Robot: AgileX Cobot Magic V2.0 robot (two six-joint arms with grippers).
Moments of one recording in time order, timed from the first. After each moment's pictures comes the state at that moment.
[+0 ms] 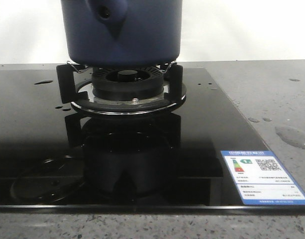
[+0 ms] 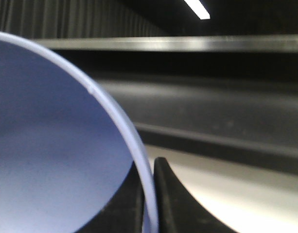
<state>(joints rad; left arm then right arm) 0.04 1.42 -1.24 -1.58 0.53 1.62 0.51 1.60 -1.15 0.13 -0.88 -0.37</state>
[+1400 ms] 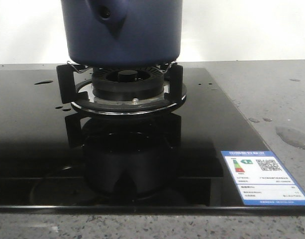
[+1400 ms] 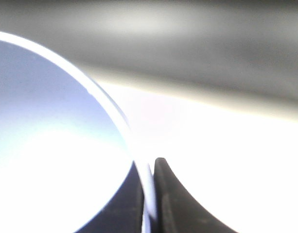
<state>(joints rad) -0.01 1.42 -1.24 -1.62 0.69 1.62 0.35 1.46 -1.44 0.27 0.13 -0.36</state>
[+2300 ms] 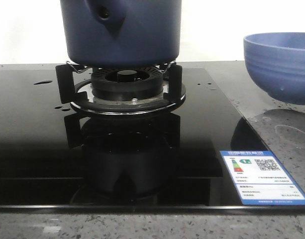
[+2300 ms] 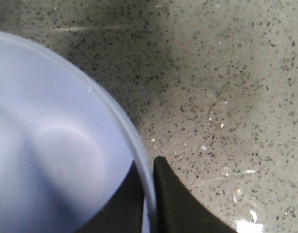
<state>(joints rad) -0.20 1.42 -1.24 -1.62 0.71 1.62 -0.13 1.44 -1.16 0.24 0.96 -0.18</state>
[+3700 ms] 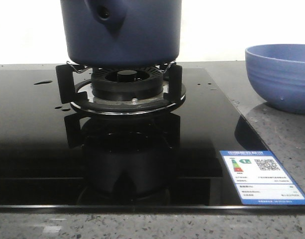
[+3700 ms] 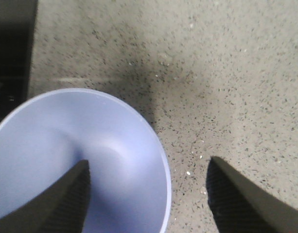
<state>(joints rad) -0.21 1.47 -1.24 -1.55 0.87 1.62 -0.14 1.34 -1.27 0.22 0.98 -0.18</state>
